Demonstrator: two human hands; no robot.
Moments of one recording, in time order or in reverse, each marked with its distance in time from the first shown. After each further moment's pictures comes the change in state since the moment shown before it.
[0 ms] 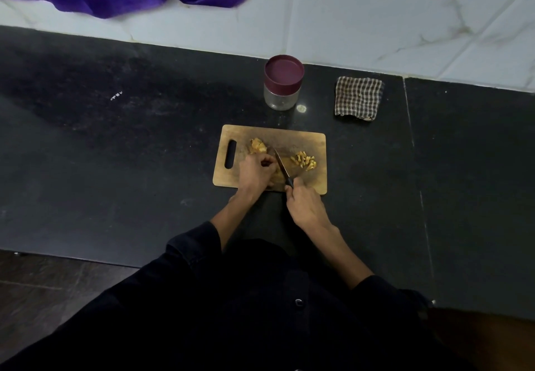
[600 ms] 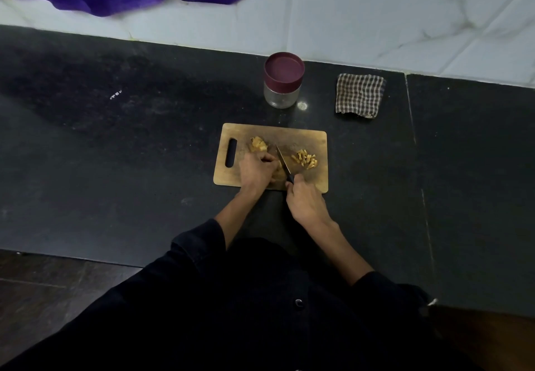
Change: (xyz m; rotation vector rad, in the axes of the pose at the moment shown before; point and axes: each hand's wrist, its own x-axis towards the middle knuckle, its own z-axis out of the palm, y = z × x) left_hand 0.005 0.001 0.006 -0.096 0.065 -0.129; right_hand 0.003 -0.003 -0.001 -0.010 0.023 0.008
